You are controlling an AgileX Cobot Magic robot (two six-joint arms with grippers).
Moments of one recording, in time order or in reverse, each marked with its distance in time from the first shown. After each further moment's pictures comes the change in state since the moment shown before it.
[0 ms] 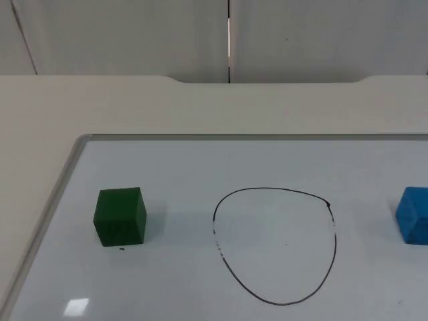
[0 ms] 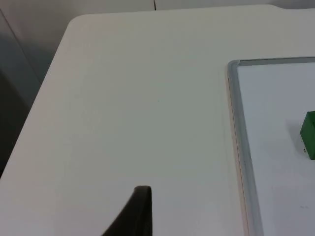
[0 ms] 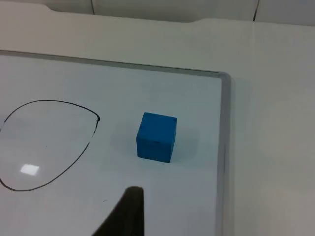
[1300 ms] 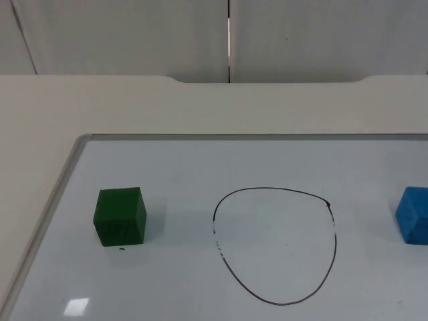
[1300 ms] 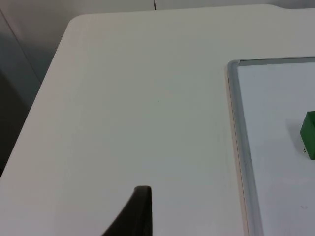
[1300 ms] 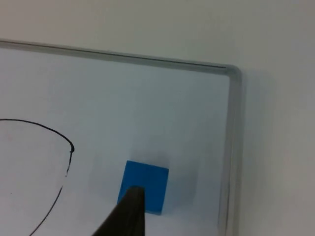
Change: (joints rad) right arm 0.000 1.015 -0.356 -0.006 -0.332 -0.002; left arm 0.000 0.000 0.000 0.000 0.000 0.000
